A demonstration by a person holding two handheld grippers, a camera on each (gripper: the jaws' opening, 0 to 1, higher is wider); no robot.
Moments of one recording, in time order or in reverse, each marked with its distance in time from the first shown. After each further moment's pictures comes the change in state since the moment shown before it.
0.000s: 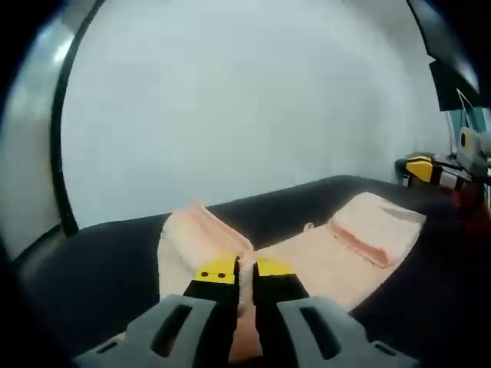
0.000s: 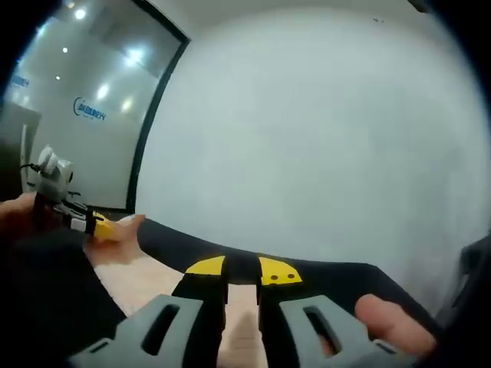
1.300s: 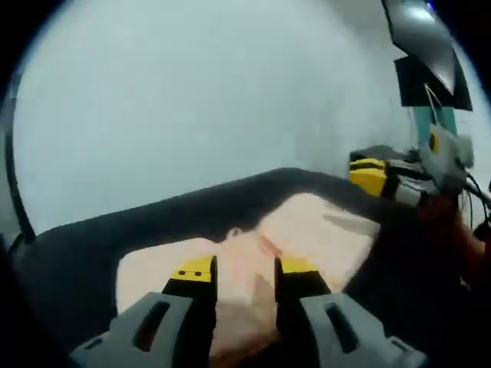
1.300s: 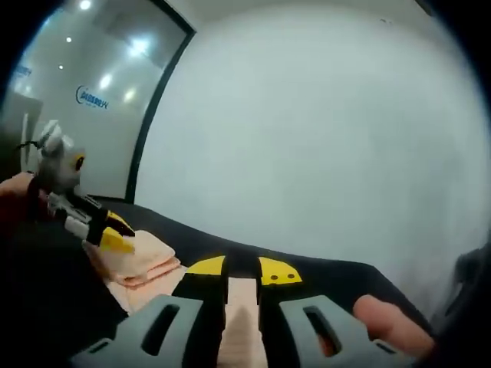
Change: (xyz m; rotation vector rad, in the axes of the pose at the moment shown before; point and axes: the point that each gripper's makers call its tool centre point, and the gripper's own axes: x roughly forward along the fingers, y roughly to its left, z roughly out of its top) left arm 0.026 -0.065 0.018 -0.021 0.078 -0.174; right arm 0.003 0.004 -0.009 -0.047 0.038 0.001
